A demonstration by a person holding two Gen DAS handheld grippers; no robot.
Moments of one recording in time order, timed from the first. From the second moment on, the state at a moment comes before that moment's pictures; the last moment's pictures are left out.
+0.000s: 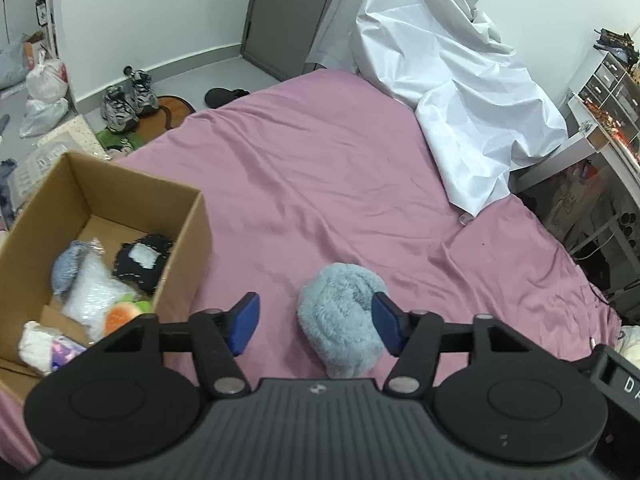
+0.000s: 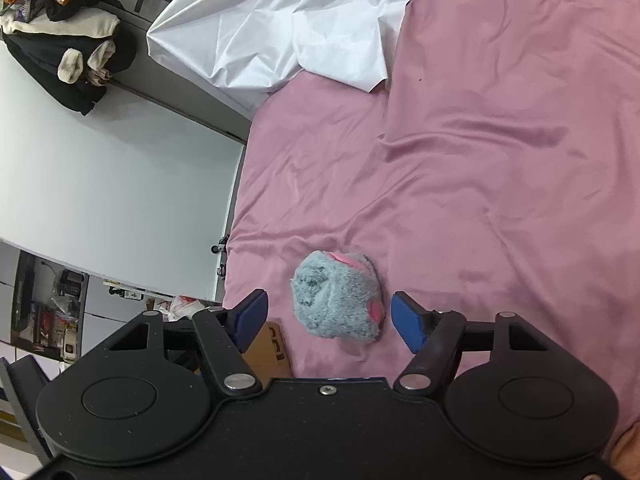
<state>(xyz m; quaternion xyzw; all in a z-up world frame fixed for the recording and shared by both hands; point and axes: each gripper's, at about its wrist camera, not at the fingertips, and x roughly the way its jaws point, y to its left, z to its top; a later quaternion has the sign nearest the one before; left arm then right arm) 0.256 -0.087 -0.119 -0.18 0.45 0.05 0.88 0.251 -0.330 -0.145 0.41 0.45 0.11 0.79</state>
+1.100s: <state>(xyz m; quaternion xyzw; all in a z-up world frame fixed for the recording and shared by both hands) 0.301 -0.072 -0.189 -0.27 0.50 0.05 0.82 0.299 -0.299 -0.210 0.45 0.50 0.07 0.73</state>
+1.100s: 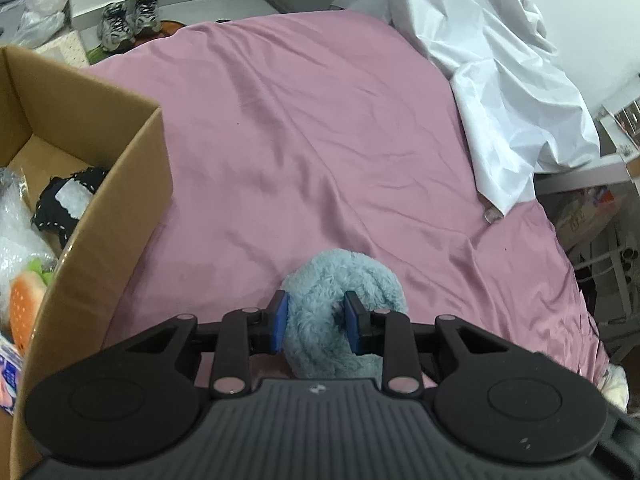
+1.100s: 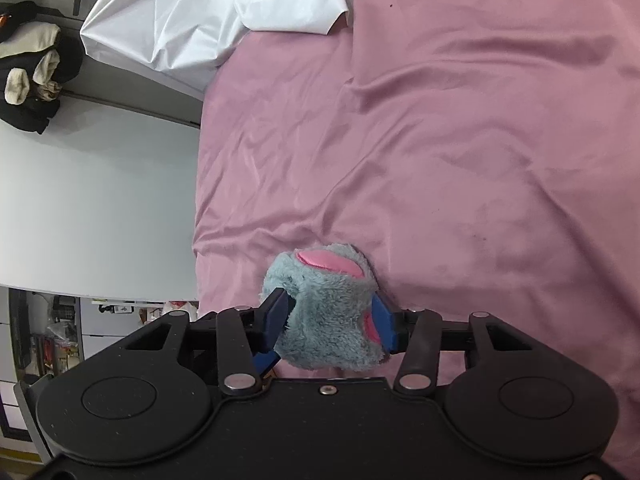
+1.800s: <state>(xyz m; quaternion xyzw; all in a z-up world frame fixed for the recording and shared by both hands) 0.278 -0.074 -0.150 -0.26 0.46 0.05 0.85 0.287 -0.297 -0.179 0.43 0.48 0.11 0.76</state>
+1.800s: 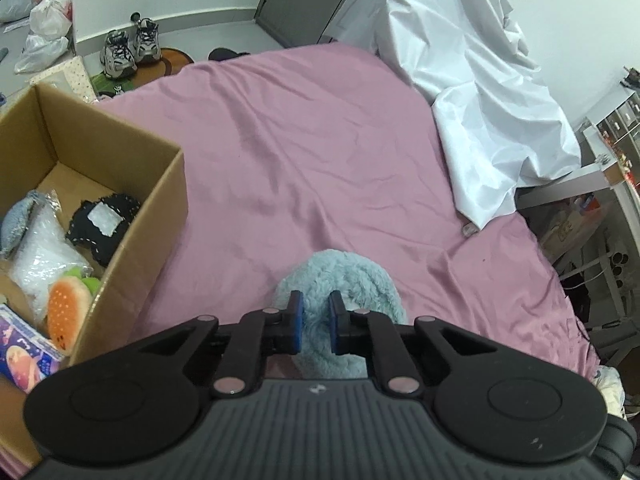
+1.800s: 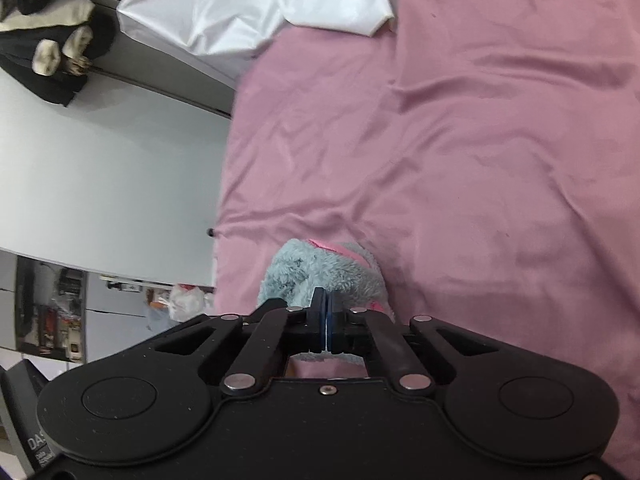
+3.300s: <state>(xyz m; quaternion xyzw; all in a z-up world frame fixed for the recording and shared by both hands) 0.196 0.054 -0.077 -0.27 0.38 0.11 0.88 0.246 -0.180 -0.120 0.39 0.43 0.28 0.77</state>
